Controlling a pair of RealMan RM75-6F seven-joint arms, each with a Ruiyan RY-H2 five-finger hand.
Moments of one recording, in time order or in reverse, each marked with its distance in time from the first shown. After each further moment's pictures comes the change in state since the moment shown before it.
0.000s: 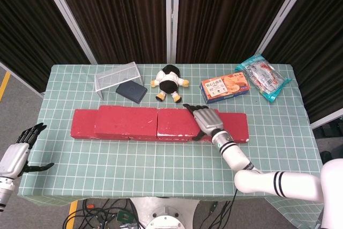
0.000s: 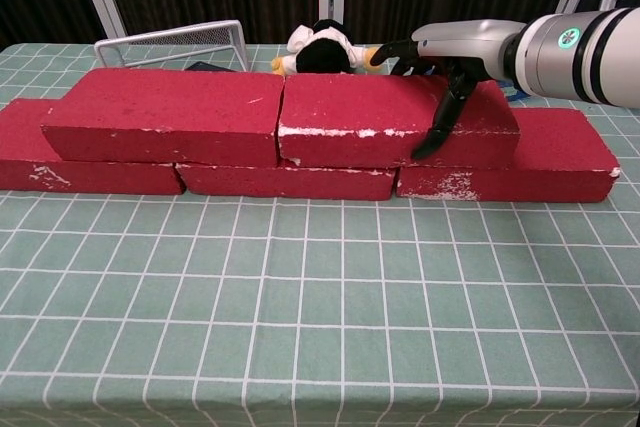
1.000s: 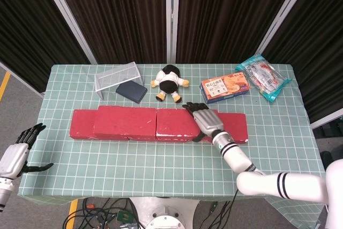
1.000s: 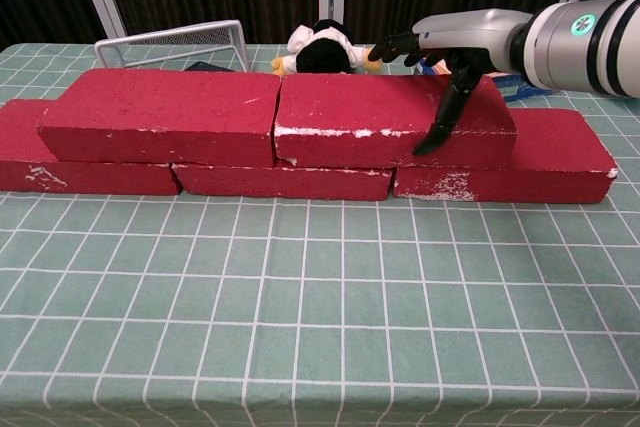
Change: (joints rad) left arm 0.003 0.003 0.001 0.003 0.002 0.003 -0.007; right arm -0.003 0.052 -0.004 -0.070 -0.017 0.014 0.030
